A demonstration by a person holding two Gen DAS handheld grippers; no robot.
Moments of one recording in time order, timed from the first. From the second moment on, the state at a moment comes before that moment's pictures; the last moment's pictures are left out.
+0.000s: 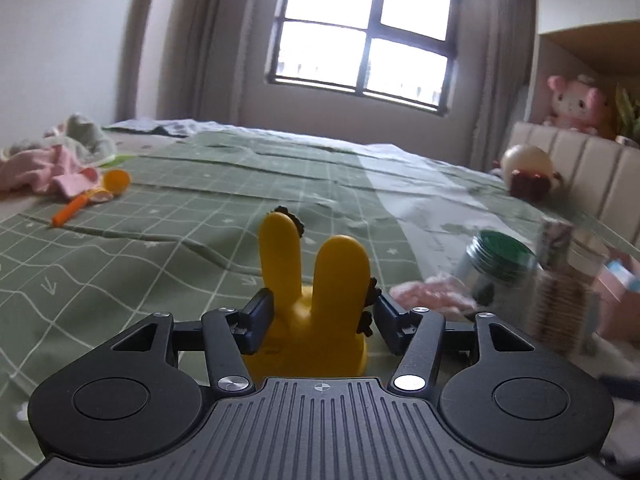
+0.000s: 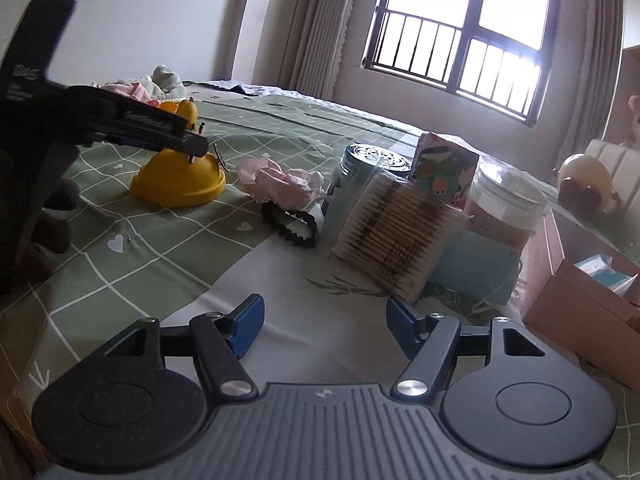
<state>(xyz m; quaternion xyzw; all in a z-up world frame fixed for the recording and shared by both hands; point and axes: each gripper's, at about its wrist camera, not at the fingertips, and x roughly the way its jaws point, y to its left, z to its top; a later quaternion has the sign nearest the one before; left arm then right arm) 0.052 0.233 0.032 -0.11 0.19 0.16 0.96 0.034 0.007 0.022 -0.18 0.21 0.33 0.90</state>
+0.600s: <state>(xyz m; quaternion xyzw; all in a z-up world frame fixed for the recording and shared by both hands) 0.044 0.223 0.035 -0.07 0.15 0.16 0.97 0.030 0.007 0.018 -0.18 0.20 0.33 0.90</state>
